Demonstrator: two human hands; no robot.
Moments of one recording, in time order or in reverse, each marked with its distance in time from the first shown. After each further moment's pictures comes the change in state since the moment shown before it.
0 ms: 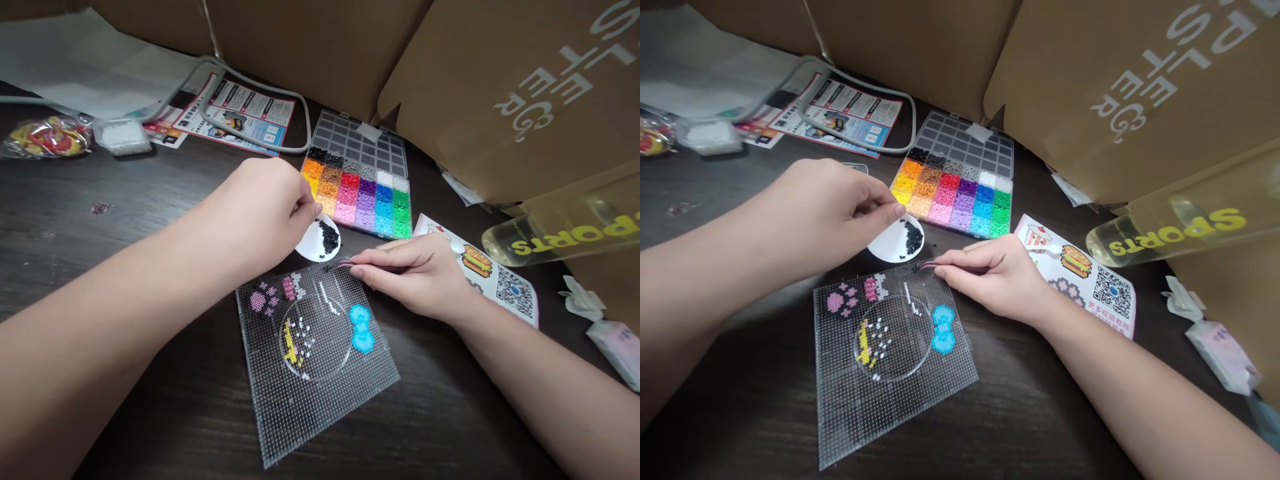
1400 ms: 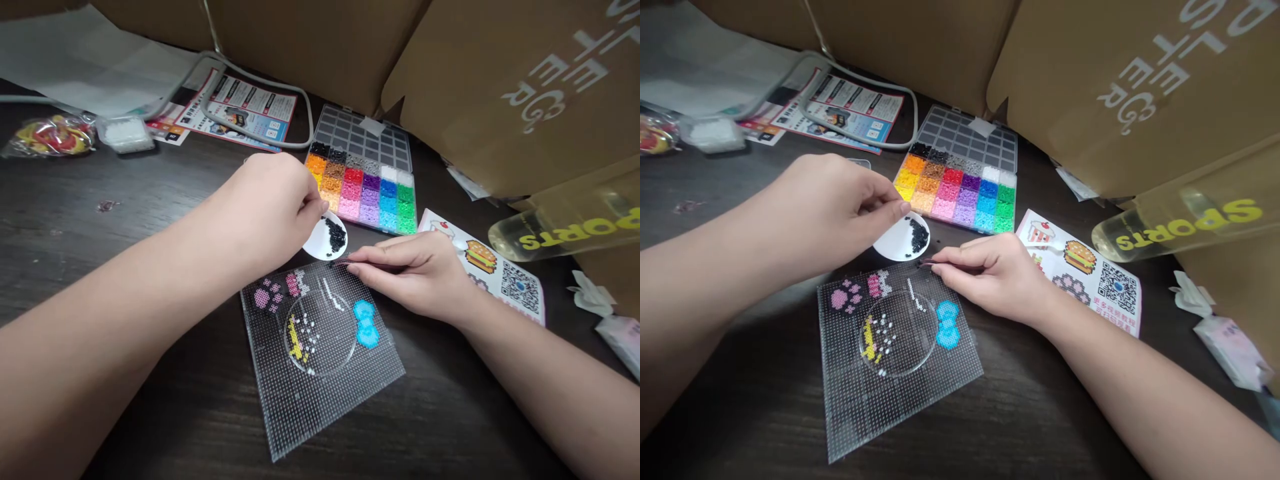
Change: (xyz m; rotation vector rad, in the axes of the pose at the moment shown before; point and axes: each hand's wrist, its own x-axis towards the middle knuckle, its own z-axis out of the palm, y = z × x) left_hand -0.001 0.007 0.000 0.048 -0.002 -0.022; right_hand 0.000 -0.004 0.006 -0.110 -0.019 -0.117
